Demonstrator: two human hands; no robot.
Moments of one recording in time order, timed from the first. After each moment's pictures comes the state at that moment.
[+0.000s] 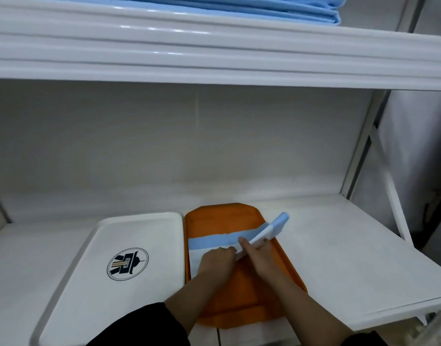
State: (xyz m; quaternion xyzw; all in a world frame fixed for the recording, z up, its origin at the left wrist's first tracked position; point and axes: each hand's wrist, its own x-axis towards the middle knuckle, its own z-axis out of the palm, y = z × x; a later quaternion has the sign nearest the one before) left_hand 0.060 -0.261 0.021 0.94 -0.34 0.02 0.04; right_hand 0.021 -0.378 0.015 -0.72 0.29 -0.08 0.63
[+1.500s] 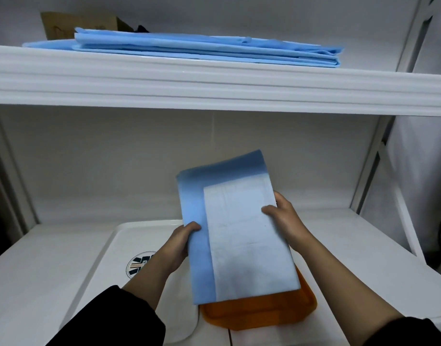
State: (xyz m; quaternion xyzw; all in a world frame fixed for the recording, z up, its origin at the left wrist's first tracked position) left_hand 0.096 -0.155 0.080 0.64 -0.07 -0.23 0.73; right_hand -0.002 -0.380 0.151 -0.74 0.04 -0.17 0.65
